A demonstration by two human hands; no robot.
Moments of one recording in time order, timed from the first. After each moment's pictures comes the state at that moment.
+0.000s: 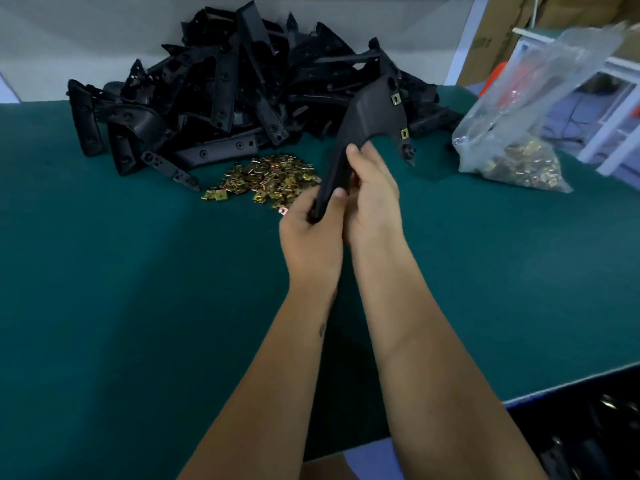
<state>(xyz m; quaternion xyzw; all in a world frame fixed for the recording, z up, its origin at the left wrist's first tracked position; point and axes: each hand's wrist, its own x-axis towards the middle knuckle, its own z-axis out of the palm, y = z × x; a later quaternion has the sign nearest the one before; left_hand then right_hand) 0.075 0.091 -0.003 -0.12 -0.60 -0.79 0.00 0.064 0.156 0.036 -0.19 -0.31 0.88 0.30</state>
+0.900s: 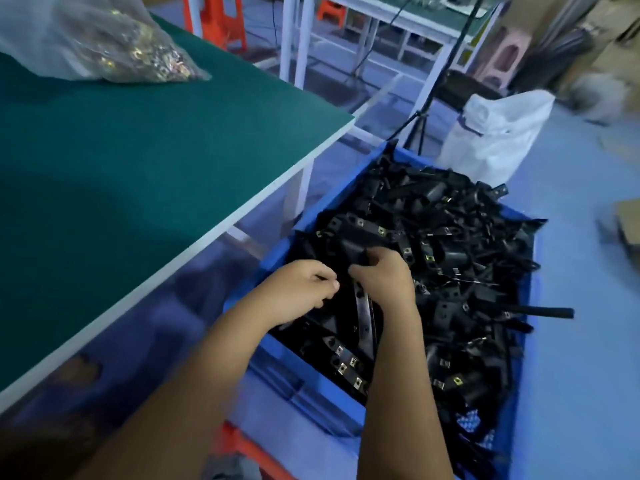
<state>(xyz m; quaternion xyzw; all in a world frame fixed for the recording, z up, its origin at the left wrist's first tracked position) 0.351 0.225 -0.078 -0.51 -0.62 -0.27 -0.53 0.508 0.293 -0.089 -0.69 -0.62 0.32 0.19</state>
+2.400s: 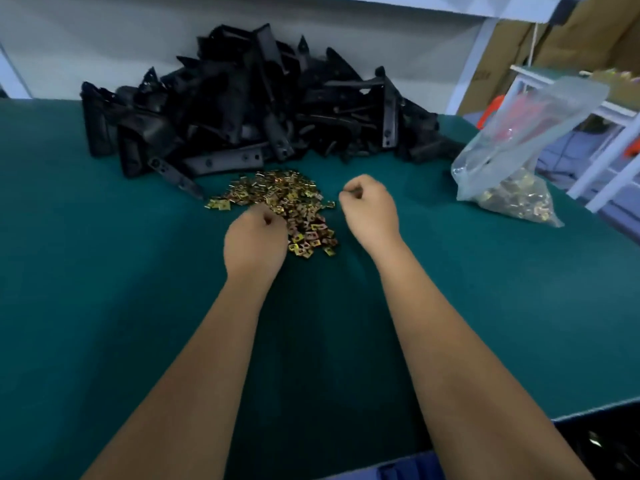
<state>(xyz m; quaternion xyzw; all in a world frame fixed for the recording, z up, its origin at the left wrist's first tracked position) 0.007 0.046 -0.015 -0.06 -0.86 -0.50 0.01 0.033 0.212 0.003 -0.23 -0.87 0.37 0.22</state>
